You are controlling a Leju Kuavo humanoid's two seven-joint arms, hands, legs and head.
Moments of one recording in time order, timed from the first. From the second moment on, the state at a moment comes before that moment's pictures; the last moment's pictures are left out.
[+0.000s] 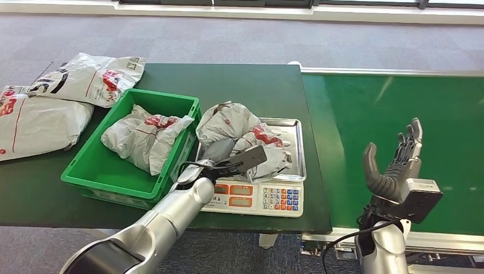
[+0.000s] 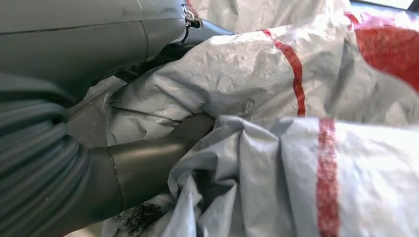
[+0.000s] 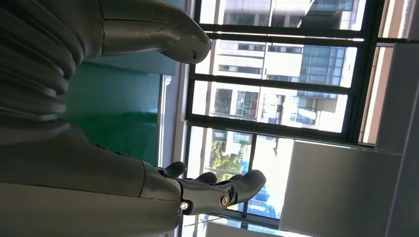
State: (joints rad) left arm -0.72 -0.32 -0.47 -0.45 -0.86 0.25 -0.02; right arm -0.12 0.11 0.10 -1.54 0.15 -0.34 -0.61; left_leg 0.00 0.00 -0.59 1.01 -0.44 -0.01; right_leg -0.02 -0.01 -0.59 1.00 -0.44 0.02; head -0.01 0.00
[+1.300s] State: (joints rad) left arm -0.33 -0.05 0.02 -1.28 -0.72 0.33 -0.12; right arm 0.05 0.12 0.01 -1.65 0.21 -0.29 -0.59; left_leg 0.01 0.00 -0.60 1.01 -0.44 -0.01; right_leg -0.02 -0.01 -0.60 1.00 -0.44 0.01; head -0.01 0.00
